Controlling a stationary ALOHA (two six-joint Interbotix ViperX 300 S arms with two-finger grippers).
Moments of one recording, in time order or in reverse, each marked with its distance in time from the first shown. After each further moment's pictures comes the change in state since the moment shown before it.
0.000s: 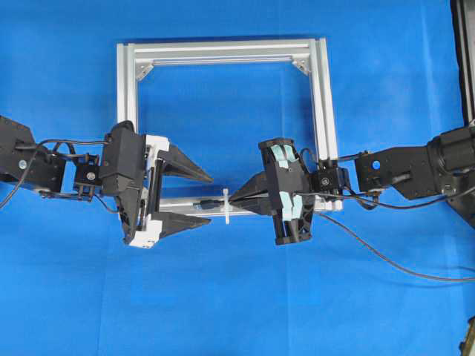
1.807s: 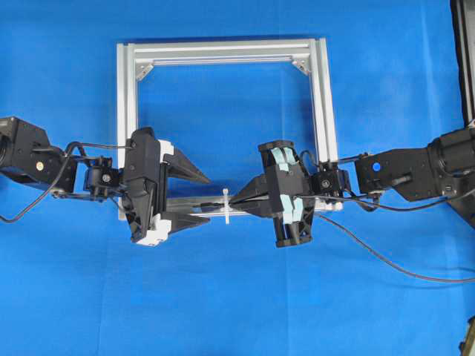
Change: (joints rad) left arm 0.015 0.087 -0.028 -0.002 0.104 -0.005; right arm 0.009 0.000 -0.002 0.000 -0.002 0.000
